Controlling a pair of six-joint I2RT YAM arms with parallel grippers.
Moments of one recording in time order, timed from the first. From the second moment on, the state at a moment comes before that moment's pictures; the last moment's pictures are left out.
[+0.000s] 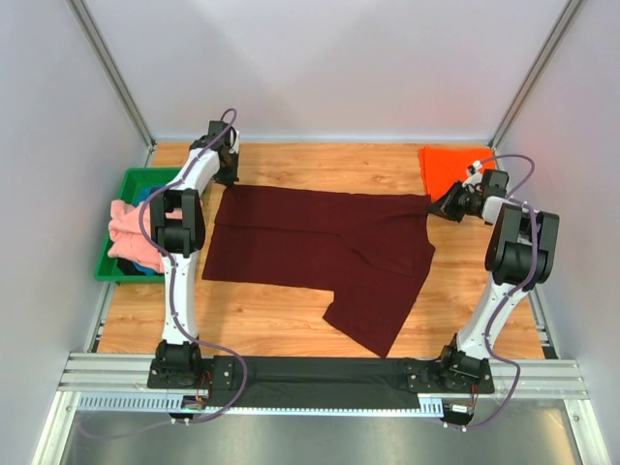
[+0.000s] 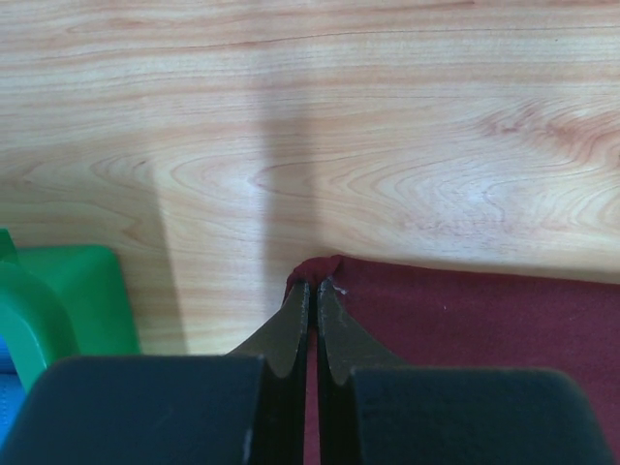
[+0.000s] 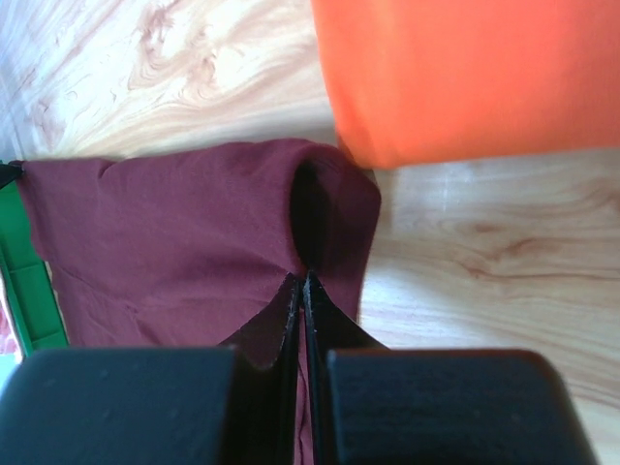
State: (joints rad) left arm -0.08 2.43 2.11 -0.70 -0.06 -0.01; right arm -0.30 2.03 1.27 -0.12 -0.68 0.37
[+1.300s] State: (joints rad) left arm -0.08 2.21 2.04 -0.72 0.01 -0.15; right arm -0.16 1.78 1.26 -0.49 -0.19 0.49
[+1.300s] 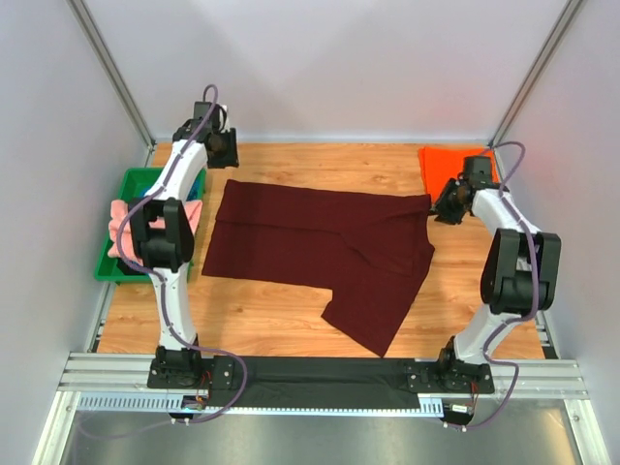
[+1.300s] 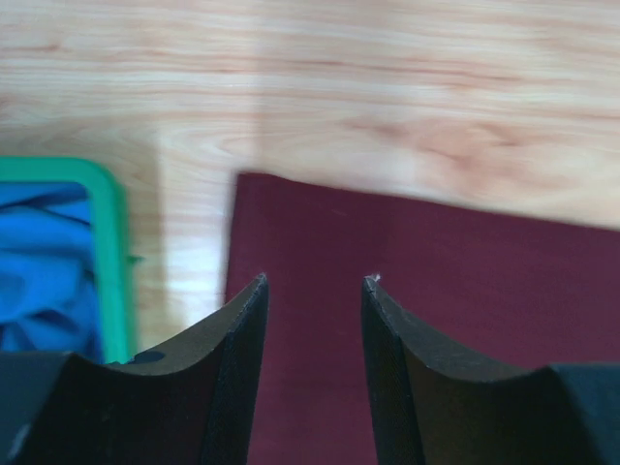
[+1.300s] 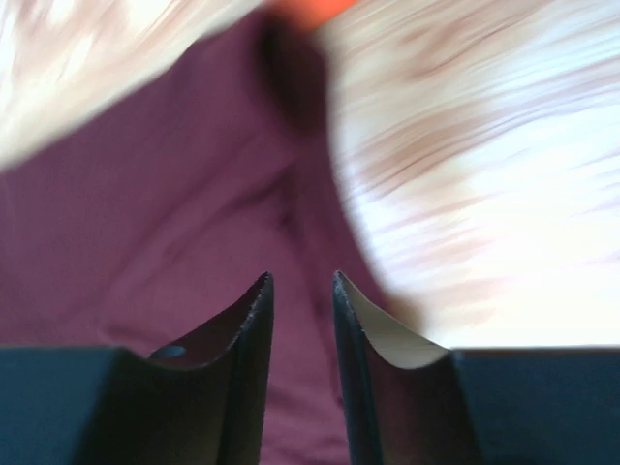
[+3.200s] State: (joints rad) left arm -0.06 1.73 1.58 -0.68 0.45 -0.44; right arm 0.57 1.92 1.29 -0.49 0.17 0.08
